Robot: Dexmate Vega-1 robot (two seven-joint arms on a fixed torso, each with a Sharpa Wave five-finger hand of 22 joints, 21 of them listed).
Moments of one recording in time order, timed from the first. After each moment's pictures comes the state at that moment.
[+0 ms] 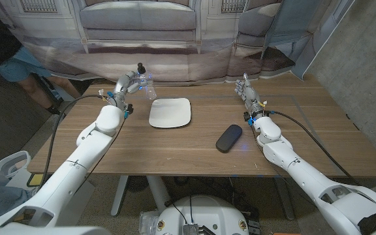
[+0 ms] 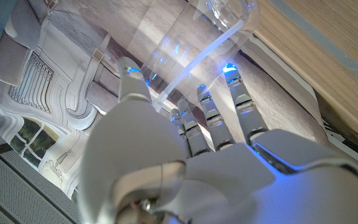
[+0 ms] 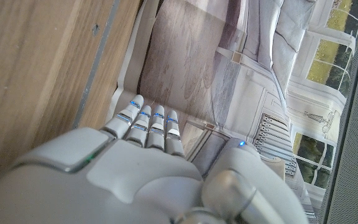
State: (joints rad) left arm 0.95 0.54 0.16 -1.63 -0.02 0.01 0.23; left_hand 1.13 0.11 -0.07 -0.20 0.19 0.41 -0.05 0.27 0.21 0.45 -0.15 0.27 0.27 0.50 -0.05 0.28 0.26 0.52 0.14 0.40 0.19; right arm -0.75 -0.36 -0.45 -1.14 0.47 0.43 -0.09; right_hand 0.17 0.00 -0.06 0.02 0.27 0.24 0.06 0.20 0.18 0.23 0.08 0.21 0.18 0.19 0.03 0.19 0.18 0.23 -0.04 0.21 0.19
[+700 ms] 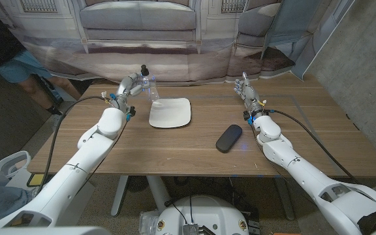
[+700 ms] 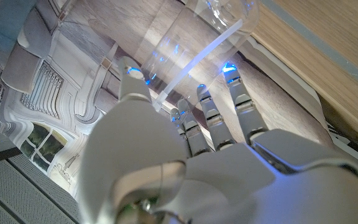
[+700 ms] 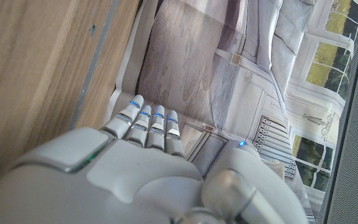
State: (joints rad) left arm 0.98 0.55 0.17 -1.67 -0.01 0.02 0.24; left_hand 1.13 0.11 -0.06 -0.20 0.19 0.41 -0.05 0.27 0.21 0.45 -0.15 0.27 0.27 0.51 -0.05 0.28 0.26 0.52 0.14 0.40 0.19; right arm -0.74 -0.37 -0.45 -1.14 0.47 0.42 -0.09; right_hand 0.17 0.00 -0.06 0.02 0.27 0.24 0.06 0.20 0.18 0.23 0.08 0.21 0.18 0.19 0.03 0.19 0.18 0.23 -0.04 0.21 0.19
